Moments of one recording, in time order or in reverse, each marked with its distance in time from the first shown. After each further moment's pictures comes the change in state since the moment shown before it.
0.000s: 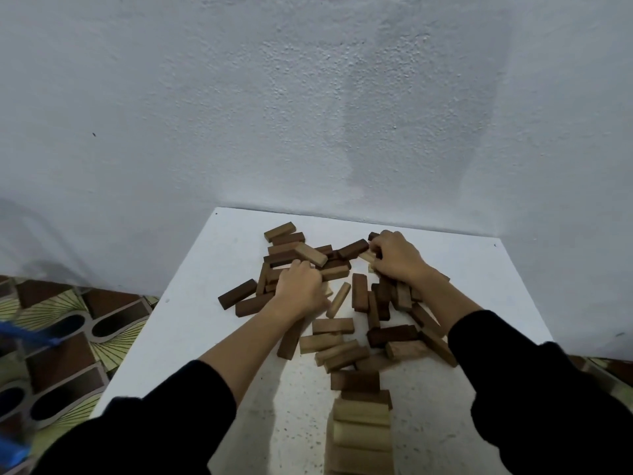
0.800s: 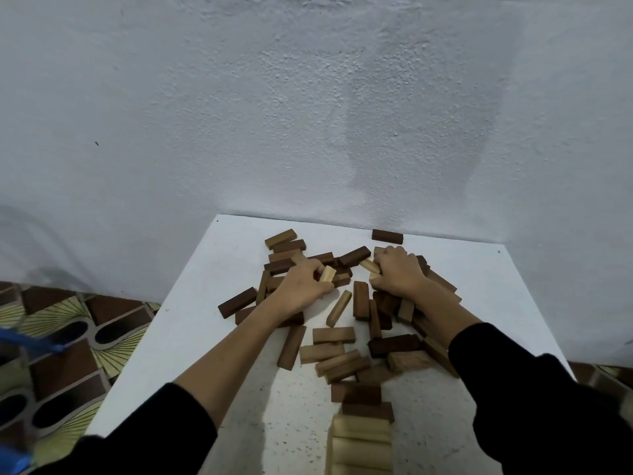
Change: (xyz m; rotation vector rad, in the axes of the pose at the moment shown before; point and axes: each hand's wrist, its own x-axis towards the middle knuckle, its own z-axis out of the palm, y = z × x) left_hand -0.006 -0.003 -0.023 -0.764 -0.021 -0.029; right_hand -0.001 0.003 0.014 -0.197 -0.017 -0.001
